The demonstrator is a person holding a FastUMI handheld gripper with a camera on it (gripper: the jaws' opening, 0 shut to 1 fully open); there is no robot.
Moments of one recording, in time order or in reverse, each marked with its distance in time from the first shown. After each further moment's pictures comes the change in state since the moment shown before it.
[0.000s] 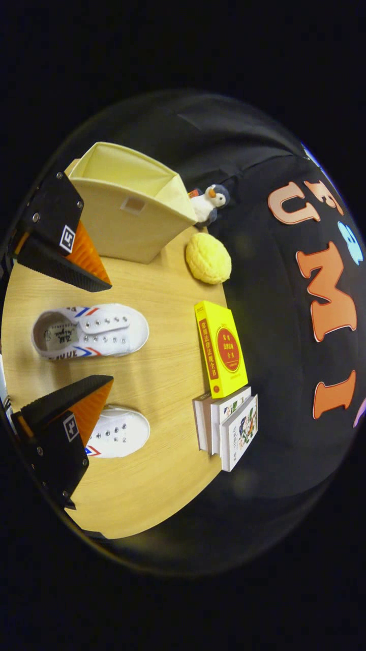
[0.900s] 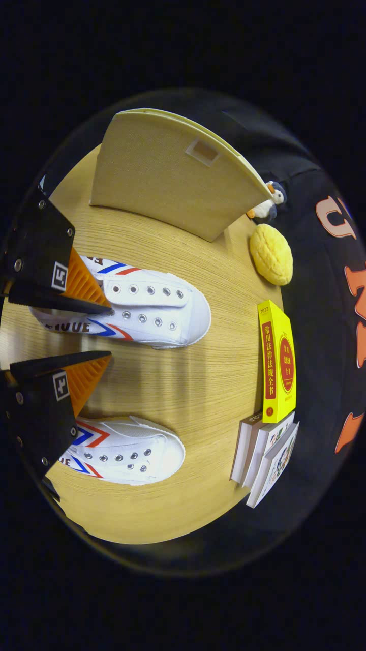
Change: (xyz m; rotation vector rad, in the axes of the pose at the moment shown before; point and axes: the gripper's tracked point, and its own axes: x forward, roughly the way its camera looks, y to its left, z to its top) arm 0.058 -0.007 -0.071 -0.164 0.271 0.086
